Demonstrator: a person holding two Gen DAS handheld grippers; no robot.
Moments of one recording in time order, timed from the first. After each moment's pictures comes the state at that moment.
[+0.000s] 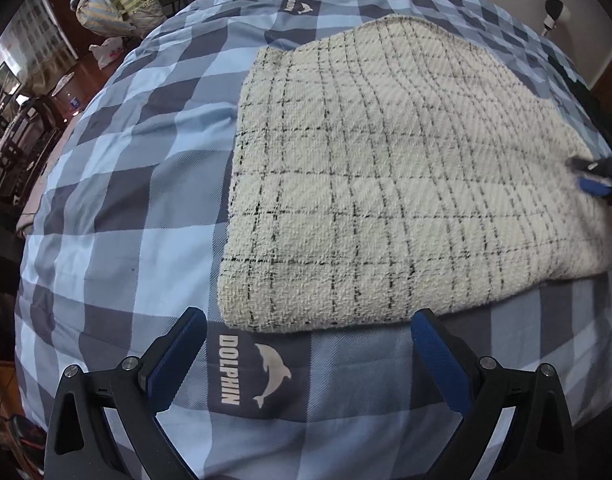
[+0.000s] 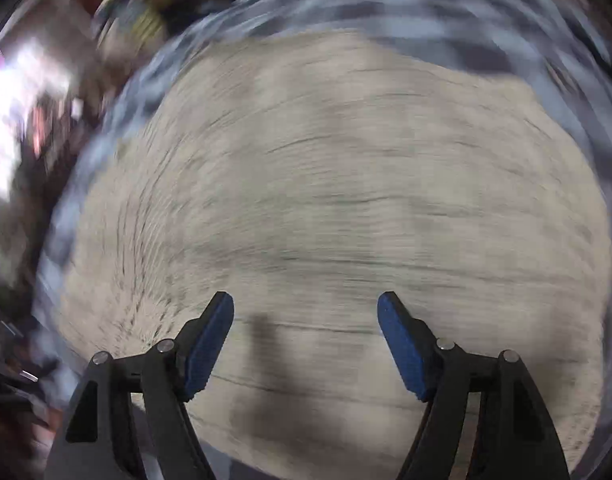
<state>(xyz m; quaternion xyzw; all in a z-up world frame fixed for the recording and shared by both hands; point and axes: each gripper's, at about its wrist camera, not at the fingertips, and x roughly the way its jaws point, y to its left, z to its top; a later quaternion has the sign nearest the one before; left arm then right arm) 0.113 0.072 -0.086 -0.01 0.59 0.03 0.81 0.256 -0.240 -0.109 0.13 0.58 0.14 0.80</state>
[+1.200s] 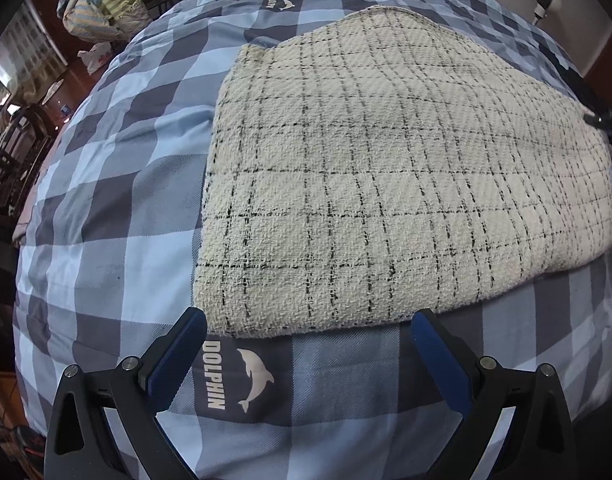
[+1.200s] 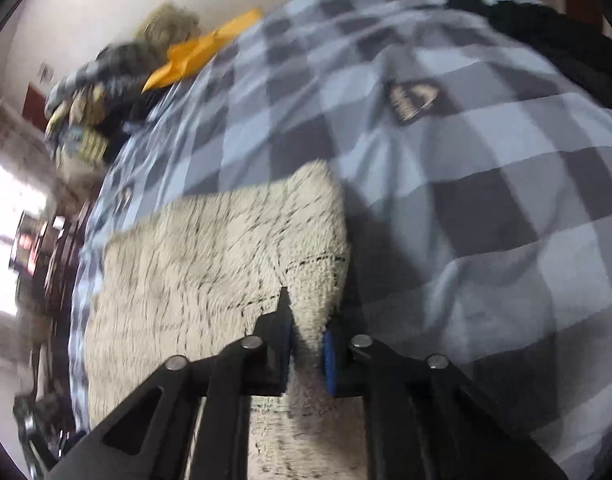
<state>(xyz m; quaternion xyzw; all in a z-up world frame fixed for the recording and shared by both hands) 0.118 0.056 -0.088 -0.01 0.60 0.01 0.80 0.304 -0.377 -0.089 0.22 0.51 0.06 0.83</state>
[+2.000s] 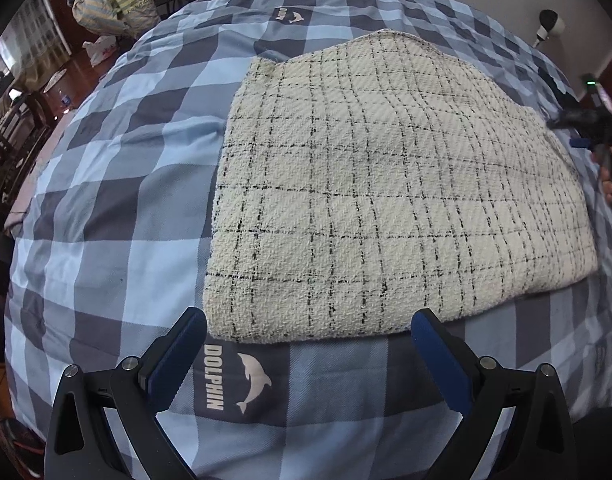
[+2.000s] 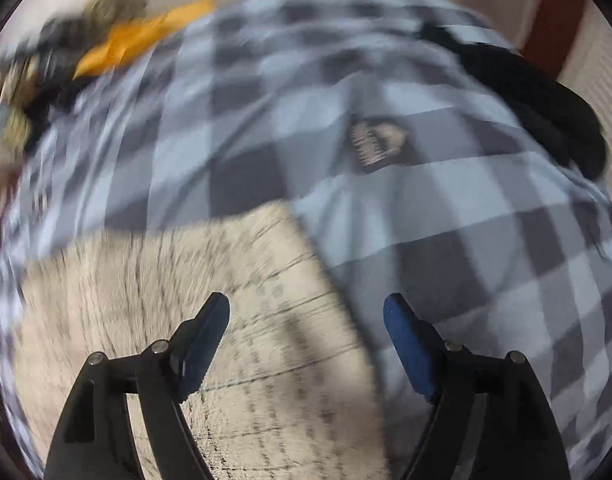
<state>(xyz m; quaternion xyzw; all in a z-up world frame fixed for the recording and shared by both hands) 0.118 0.064 -0.075 -0.04 0.58 0.01 0.81 0.370 -0.307 -0.102 0.03 0.58 -0.05 0.81</state>
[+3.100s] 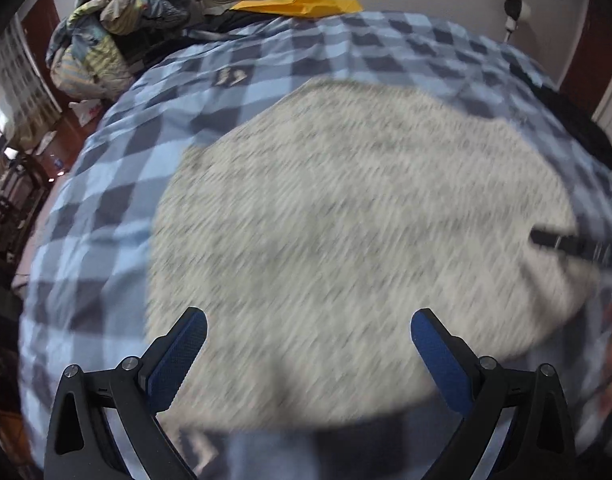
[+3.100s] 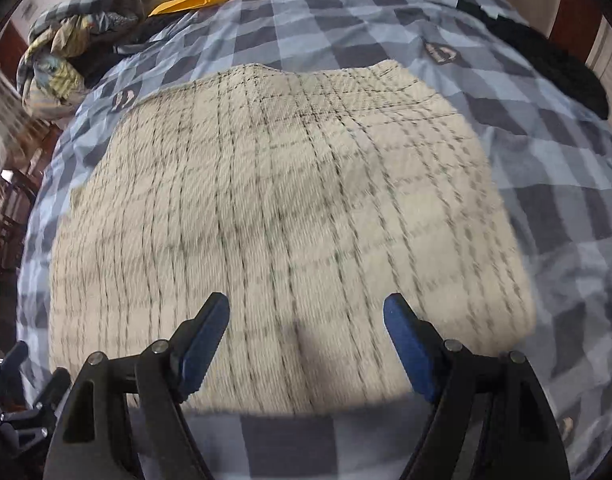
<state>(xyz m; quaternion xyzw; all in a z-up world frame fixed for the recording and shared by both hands) 0.183 -0.022 -0.049 0.01 0.52 -0.01 0.85 0.197 -0.220 -0.079 0.11 0.58 0.00 0.81</state>
